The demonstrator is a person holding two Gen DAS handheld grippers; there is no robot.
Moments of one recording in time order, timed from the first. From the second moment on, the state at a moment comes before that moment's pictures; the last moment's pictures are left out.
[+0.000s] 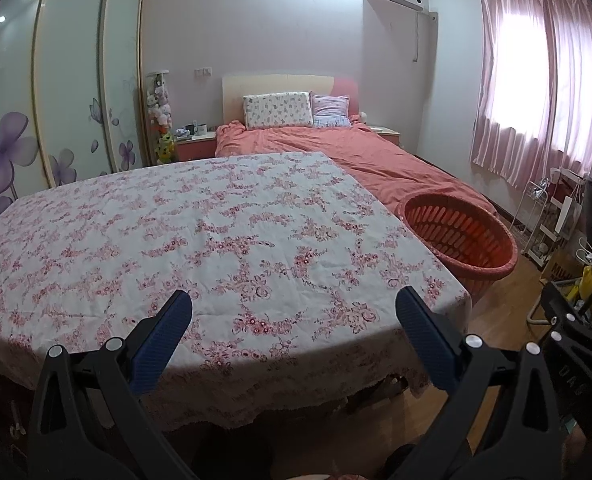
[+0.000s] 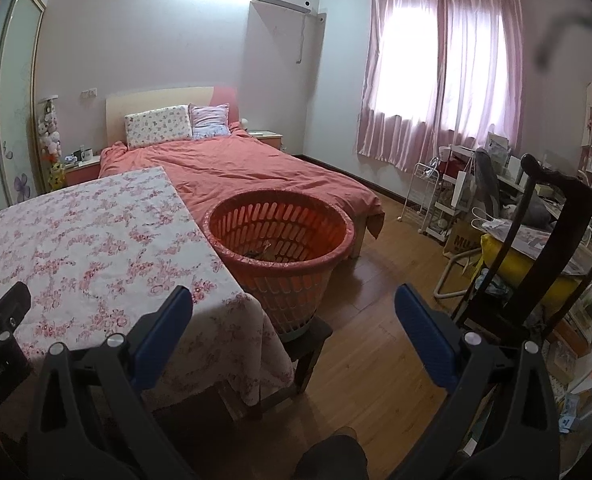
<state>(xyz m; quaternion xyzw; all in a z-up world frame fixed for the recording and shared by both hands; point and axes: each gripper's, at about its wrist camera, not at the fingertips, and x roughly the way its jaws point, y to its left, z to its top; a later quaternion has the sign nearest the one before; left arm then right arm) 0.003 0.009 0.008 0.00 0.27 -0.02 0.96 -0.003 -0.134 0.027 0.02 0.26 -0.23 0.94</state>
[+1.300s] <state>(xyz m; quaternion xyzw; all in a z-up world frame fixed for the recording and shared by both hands) 0.002 -0.009 0.011 -0.01 0.27 -0.04 0.96 -0.005 -0.145 0.030 0.03 0.26 -0.23 0.94</state>
